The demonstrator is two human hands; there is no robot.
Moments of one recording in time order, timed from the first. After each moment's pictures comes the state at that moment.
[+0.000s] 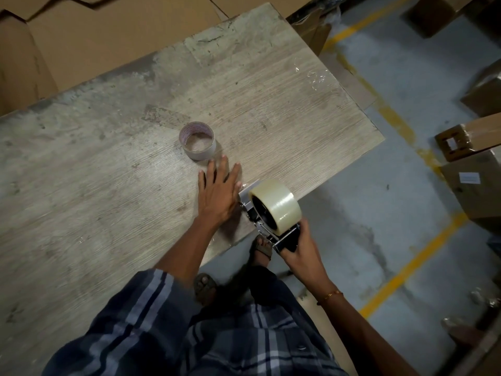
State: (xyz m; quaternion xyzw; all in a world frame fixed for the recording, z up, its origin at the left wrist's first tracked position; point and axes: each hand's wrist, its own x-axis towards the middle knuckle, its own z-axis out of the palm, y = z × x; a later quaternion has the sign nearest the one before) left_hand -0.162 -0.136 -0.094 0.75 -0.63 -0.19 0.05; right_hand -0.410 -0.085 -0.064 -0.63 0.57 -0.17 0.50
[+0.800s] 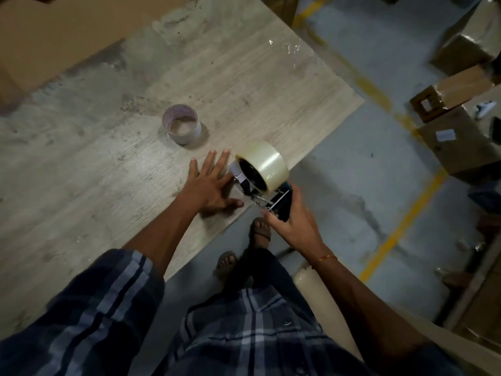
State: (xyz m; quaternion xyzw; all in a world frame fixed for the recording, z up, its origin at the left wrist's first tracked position) left_hand -0.139 -0.119 -0.077 0.59 -0.76 -0.21 -0.17; right_hand -0.388 -0.066 -0.043 -0.65 0.62 -0.17 0.40
